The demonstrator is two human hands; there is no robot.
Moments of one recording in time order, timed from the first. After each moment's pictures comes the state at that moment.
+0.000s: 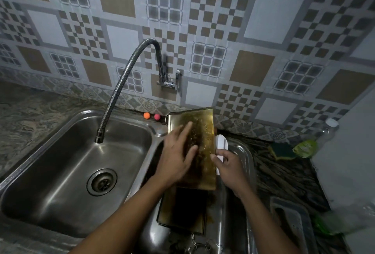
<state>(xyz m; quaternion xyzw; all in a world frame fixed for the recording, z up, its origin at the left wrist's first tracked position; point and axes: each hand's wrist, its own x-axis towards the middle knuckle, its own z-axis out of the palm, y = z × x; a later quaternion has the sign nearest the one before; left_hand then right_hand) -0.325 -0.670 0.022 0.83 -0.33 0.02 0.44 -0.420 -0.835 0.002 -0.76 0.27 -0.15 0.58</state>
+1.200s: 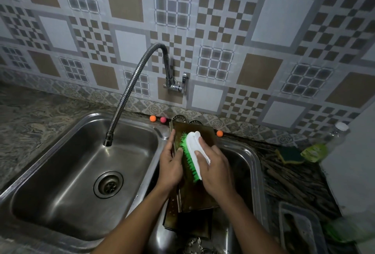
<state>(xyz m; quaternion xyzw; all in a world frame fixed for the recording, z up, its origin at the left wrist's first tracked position) -0.328 -0.662 0.019 0.67 -0.12 -0.09 0.73 -0.406 -0.771 0.026 -0.88 0.17 -0.26 0.35</state>
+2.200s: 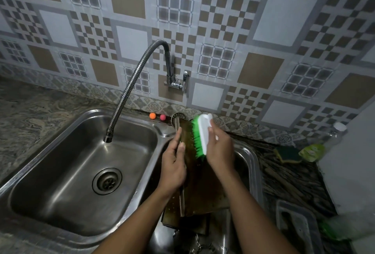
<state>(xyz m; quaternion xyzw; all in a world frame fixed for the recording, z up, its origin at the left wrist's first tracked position) -0.334 -0.656 0.014 0.67 -0.18 -0.03 0.72 -0.359 -0.786 0.046 -0.82 0.30 -0.25 0.41</state>
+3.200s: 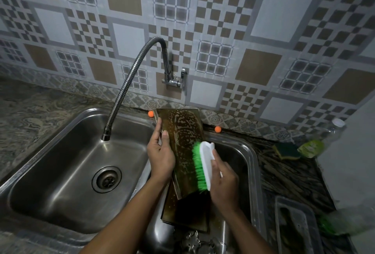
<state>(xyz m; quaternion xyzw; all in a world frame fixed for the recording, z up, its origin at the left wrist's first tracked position) -0.314 -0.662 0.025 0.62 -0.06 0.06 0.78 -0.441 -0.775 -0.018 -0.83 0.22 -0.33 0.40</state>
